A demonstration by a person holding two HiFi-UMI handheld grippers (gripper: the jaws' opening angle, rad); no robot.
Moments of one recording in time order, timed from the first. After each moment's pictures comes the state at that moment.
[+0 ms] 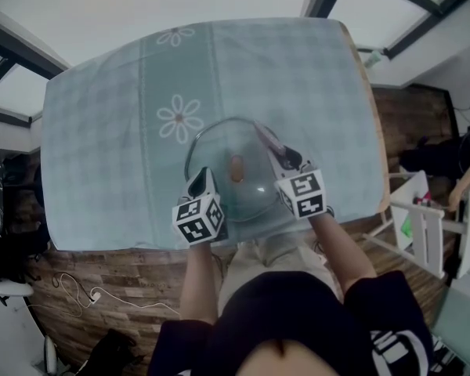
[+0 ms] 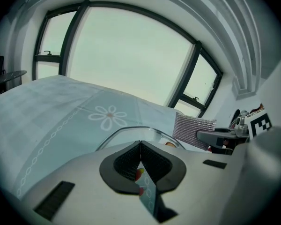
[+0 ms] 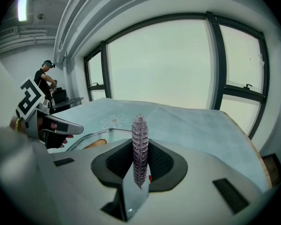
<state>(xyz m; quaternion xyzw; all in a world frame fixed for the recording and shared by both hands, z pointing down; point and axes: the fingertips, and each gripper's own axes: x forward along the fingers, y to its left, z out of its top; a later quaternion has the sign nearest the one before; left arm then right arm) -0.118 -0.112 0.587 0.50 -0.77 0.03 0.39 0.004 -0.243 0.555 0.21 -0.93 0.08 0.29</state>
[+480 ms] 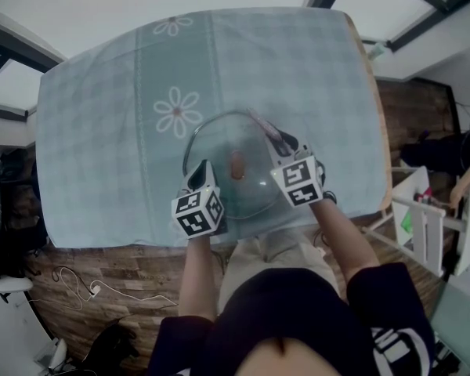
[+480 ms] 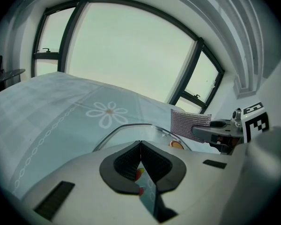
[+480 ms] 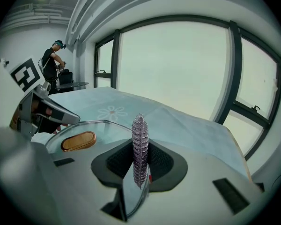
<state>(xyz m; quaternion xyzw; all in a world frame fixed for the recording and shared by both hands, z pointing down) -0.125 -0.121 0.607 0.50 -0.77 0.04 0.40 -0.022 -0.258 0.573 0.18 -0.92 -0.01 0.34</state>
